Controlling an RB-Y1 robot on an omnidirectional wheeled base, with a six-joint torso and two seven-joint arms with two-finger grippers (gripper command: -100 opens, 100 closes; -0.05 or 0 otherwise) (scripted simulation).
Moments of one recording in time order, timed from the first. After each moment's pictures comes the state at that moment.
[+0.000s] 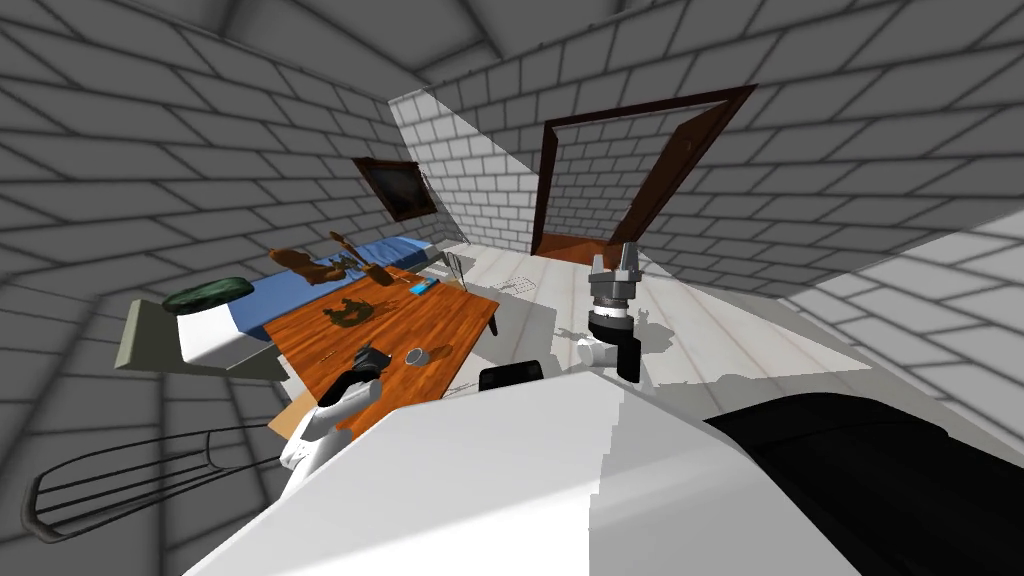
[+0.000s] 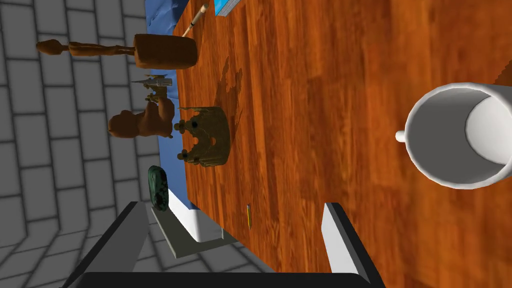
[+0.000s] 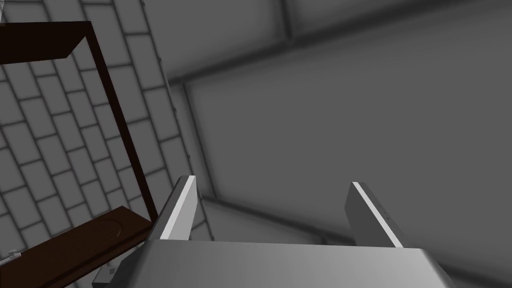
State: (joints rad) left arm 0.27 0.41 0.38 -1.40 0.28 0.24 0.35; right arm 0.50 -0.02 -0.05 -2.36 -0.10 -0.49 0.01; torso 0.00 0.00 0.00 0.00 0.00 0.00
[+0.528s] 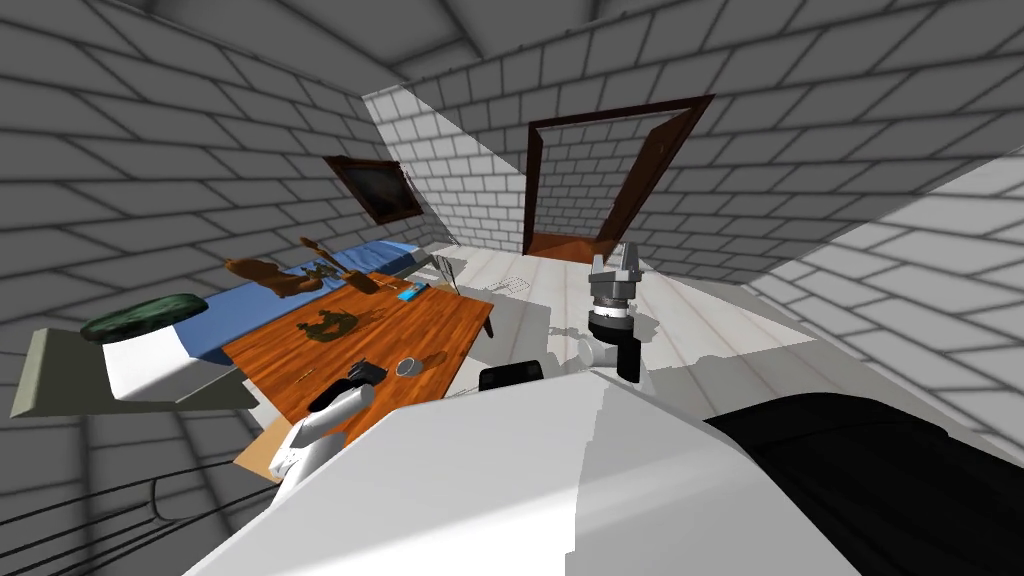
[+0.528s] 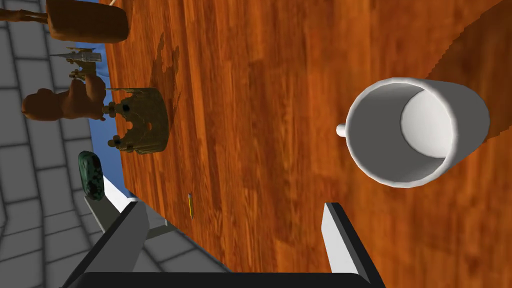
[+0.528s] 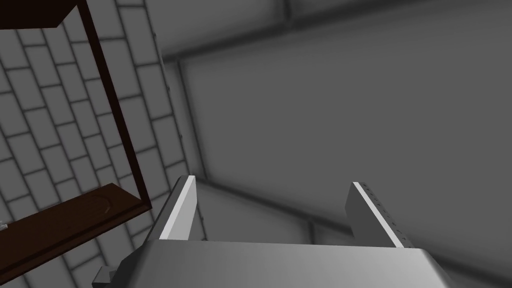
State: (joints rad) left arm 0.24 0.43 0.45 -1.28 0.33 0.38 0.38; right arm 0.50 -0.02 -0.05 -2.36 -0.10 -0.49 0.01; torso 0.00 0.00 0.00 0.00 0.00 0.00
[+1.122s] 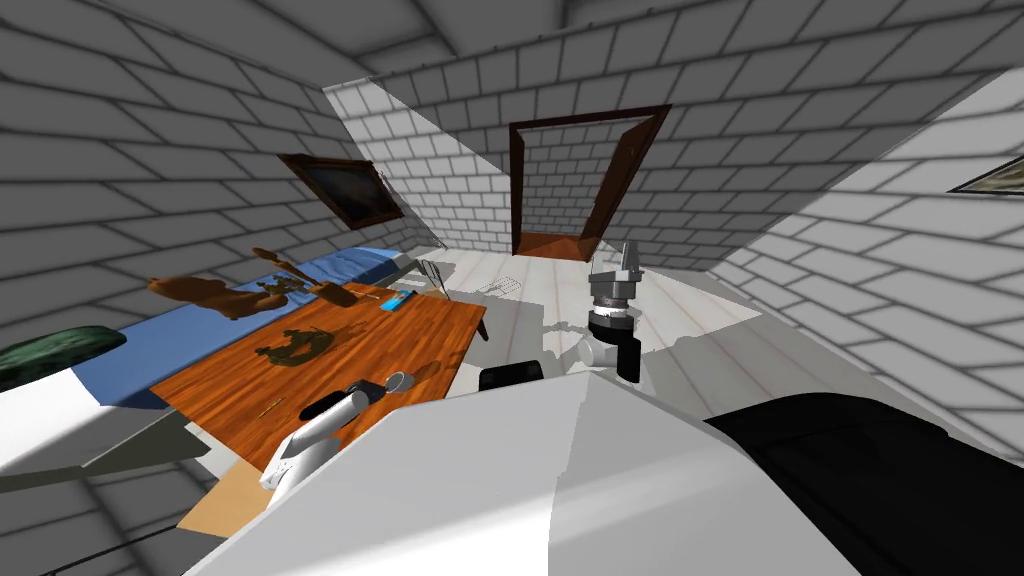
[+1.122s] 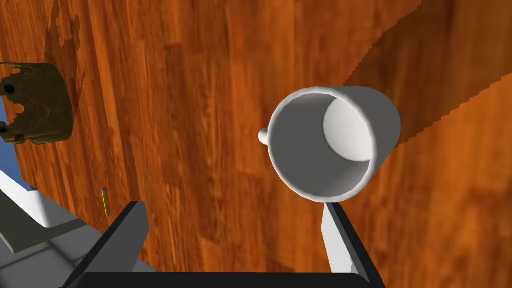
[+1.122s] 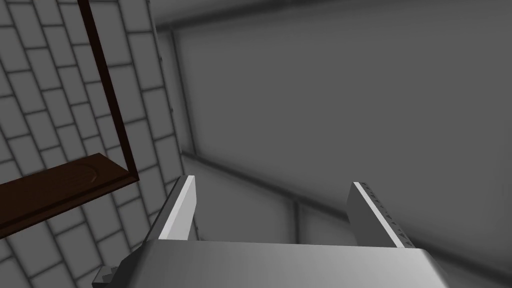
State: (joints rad) left arm 0.21 0.44 0.52 -1.13 0.38 0.55 0.42; right arm 0.50 -0.02 -0.05 -2.36 -0.10 -0.49 0.01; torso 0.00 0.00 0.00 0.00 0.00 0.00
